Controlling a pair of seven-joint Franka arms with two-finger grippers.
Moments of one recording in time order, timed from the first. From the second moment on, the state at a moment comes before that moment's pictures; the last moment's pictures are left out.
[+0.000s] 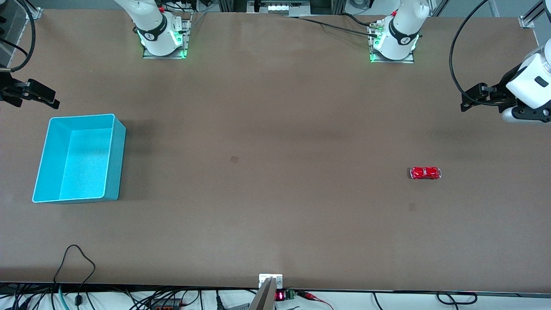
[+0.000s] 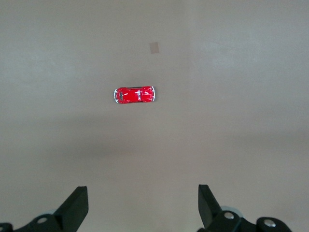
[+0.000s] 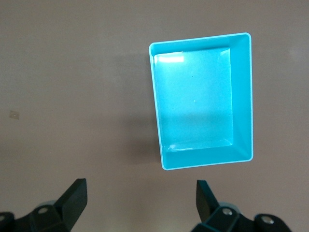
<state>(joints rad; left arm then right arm) -0.05 0.00 0.03 -1.65 0.01 1.57 0.02 -0.05 -0.01 -0.04 -1.66 -0.02 1.62 -0.05</state>
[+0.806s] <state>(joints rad) -0.02 0.01 0.04 -1.65 -0.11 1.47 0.03 -0.05 -0.01 -0.04 -1.66 -0.02 1.62 -0.05</state>
